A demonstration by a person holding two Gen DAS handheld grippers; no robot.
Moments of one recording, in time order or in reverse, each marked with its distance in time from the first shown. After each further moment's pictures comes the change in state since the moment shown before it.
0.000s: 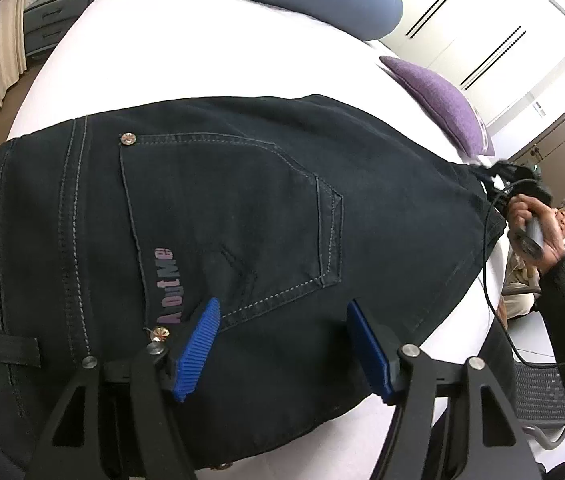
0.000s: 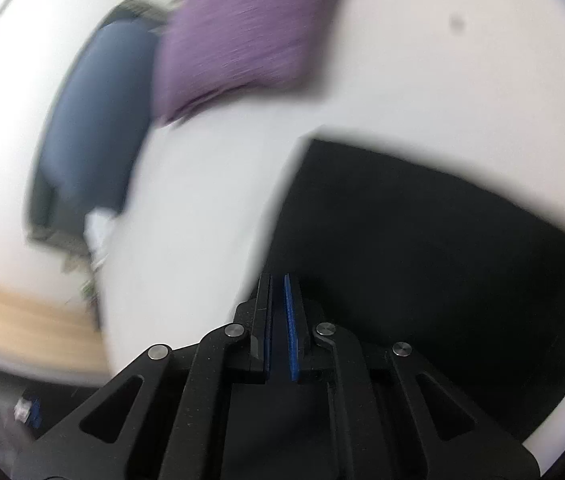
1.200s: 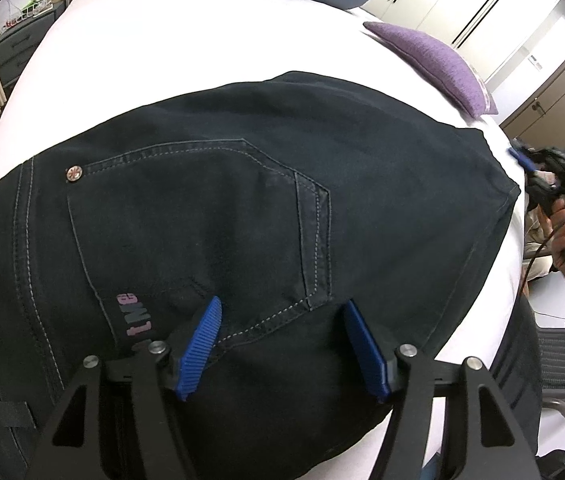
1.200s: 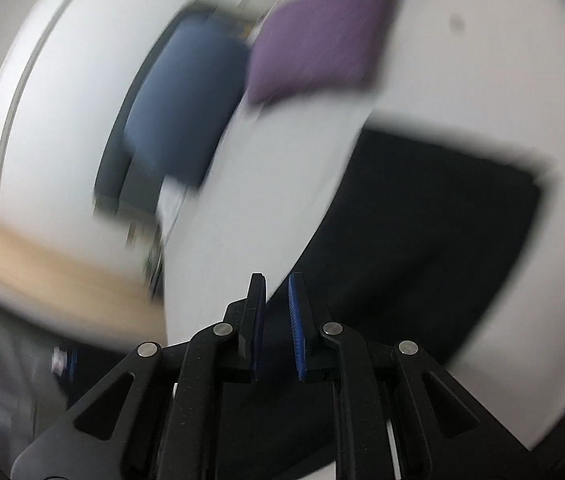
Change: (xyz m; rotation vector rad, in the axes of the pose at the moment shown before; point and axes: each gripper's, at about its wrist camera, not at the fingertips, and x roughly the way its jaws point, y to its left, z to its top) left arm 0.031 -0.022 0.019 0.128 0.081 0.059; right arm -0.068 -0.016 -0.052 -0.080 0.022 0.112
